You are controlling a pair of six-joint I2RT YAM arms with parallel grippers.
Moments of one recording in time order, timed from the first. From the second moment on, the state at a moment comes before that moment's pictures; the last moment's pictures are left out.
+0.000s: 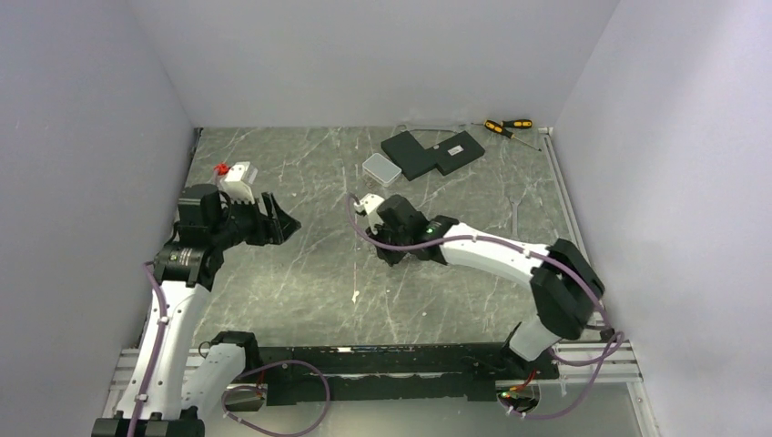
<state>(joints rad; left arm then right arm) -0.05 0.83 0.94 -0.65 0.47 -0.24 0.88 1.61 1.10 -0.36 -0.03 0.05</state>
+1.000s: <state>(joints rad) -0.37 0.76 0.80 -0.34 0.73 -0.32 0.88 1.06 0.86 -0.01 -0.55 0.06</state>
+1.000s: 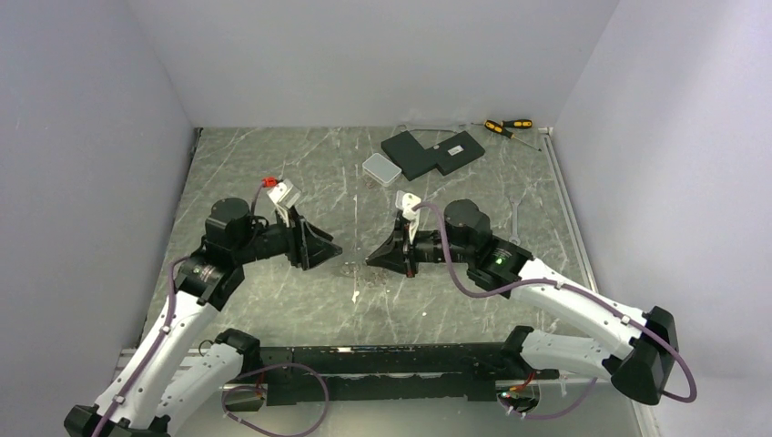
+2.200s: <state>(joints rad) -0.48 0.76 0.77 -0.21 1.08 -0.11 0.88 1.03 0.96 -0.03 -0.67 0.11</state>
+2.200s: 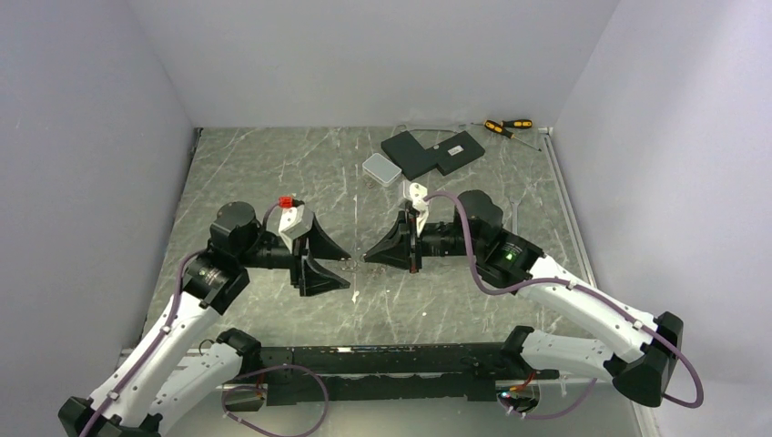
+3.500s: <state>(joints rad) -0.48 0.92 0.88 -0.29 1.07 -0.16 0.87 1.10 1.03 -0.19 -0.68 0.00</state>
